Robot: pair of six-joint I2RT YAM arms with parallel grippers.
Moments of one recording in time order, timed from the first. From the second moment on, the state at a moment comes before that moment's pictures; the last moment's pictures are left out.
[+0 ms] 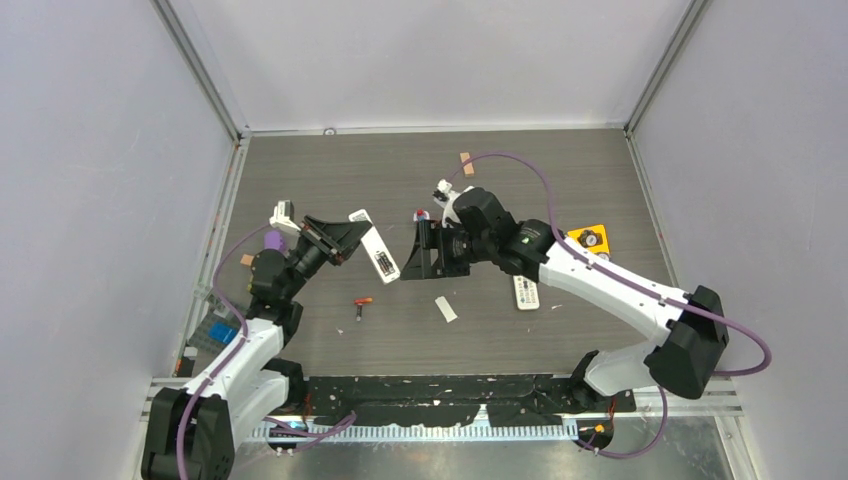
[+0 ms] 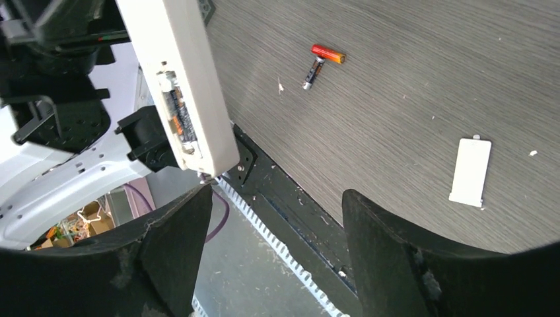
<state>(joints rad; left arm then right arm) -0.18 0.91 0.29 0.77 0.48 -1.41 0.85 1.39 1.19 -0.49 -0.30 0.74</state>
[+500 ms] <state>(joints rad) -0.18 0.88 0.30 0.77 0.49 -1.44 0.85 1.37 1.11 -0.19 -0.43 0.74</state>
